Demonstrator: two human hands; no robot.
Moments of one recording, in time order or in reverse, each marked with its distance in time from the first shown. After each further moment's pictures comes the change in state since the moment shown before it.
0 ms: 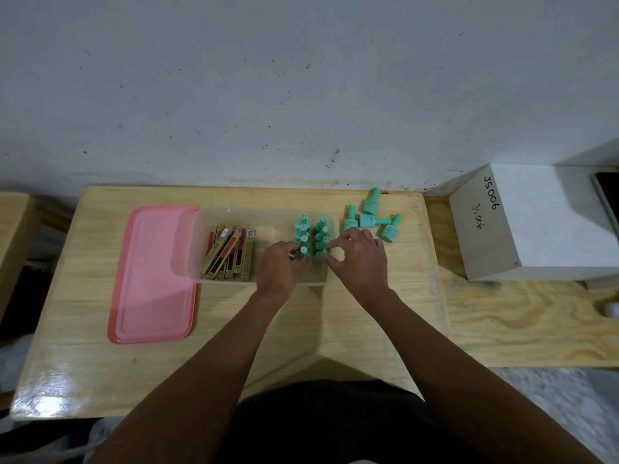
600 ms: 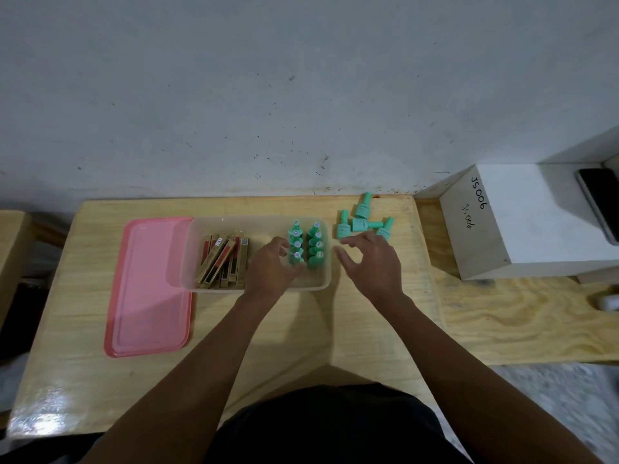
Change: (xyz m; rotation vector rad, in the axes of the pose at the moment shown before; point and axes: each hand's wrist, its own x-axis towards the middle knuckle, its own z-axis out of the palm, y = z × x) left_hand -0.003 0.019 -0.023 0.083 -0.022 -0.016; right_hand -0.008 0.030 -0.013 0.191 0.147 0.064
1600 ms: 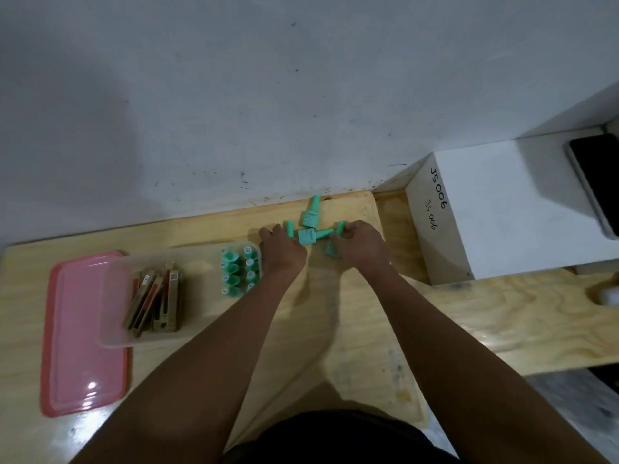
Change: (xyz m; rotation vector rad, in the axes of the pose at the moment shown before) left_hand 0.079 0.118 0.119 0.222 -0.120 -0.292; right_hand 0.095 0.120 0.005 0.159 -0.359 0.583
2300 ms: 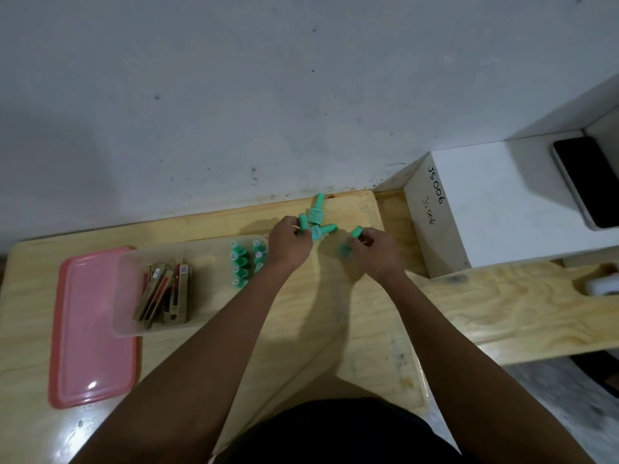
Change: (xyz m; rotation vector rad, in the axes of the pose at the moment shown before) left_hand -0.022 0.002 -0.029 -0.348 -0.058 0.137; right_hand -0.040 0.017 -0.016 0.246 0.047 -0.073
